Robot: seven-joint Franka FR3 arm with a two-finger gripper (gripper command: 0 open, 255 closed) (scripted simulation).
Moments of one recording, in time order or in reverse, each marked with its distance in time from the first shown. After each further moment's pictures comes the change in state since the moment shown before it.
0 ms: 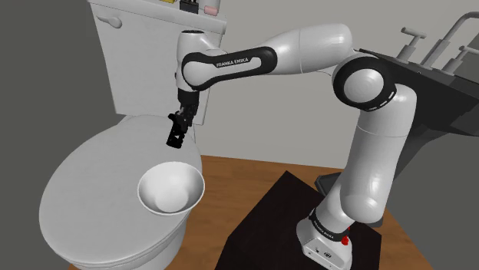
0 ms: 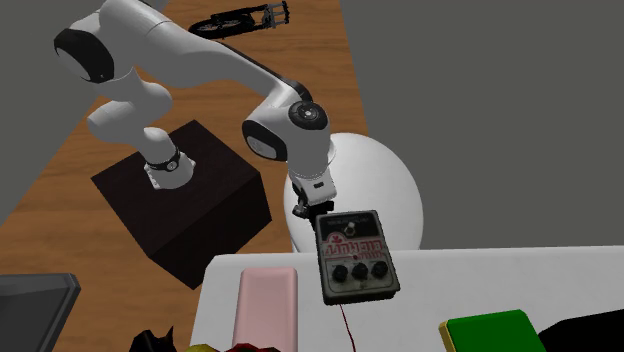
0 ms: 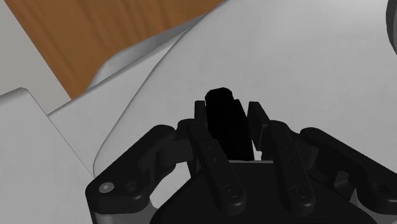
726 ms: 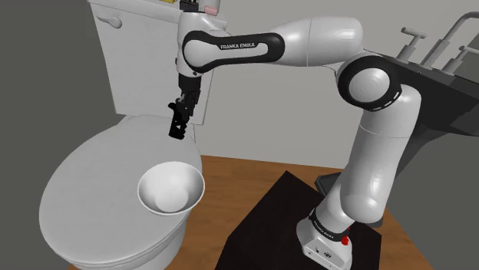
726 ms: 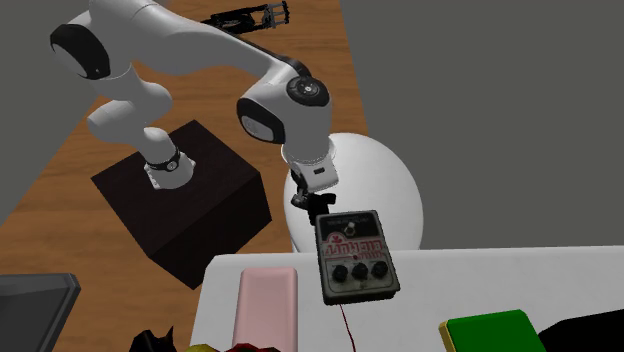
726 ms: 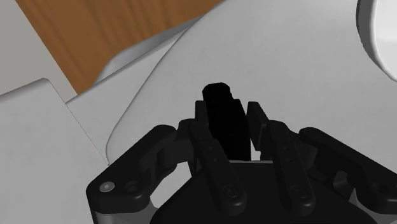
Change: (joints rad) arm -0.001 -0.029 0.001 0.092 0.005 -0.122 -0.003
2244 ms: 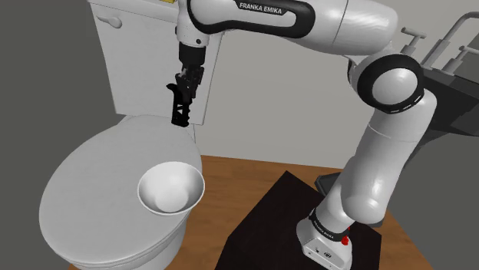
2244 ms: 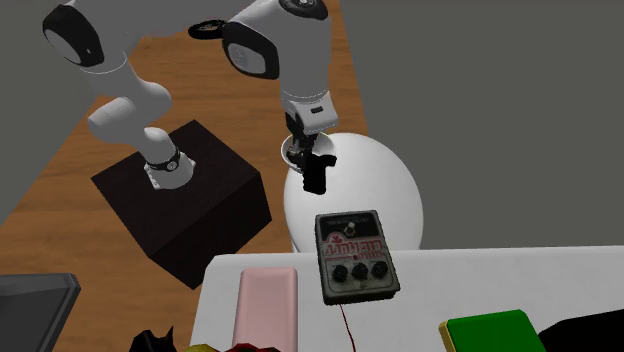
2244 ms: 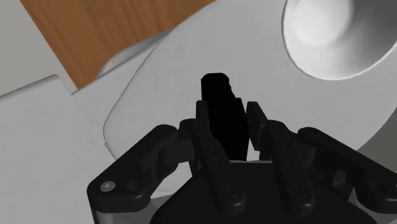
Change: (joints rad) arm 0.038 -0.101 0.029 0.131 0.015 -0.231 0.060
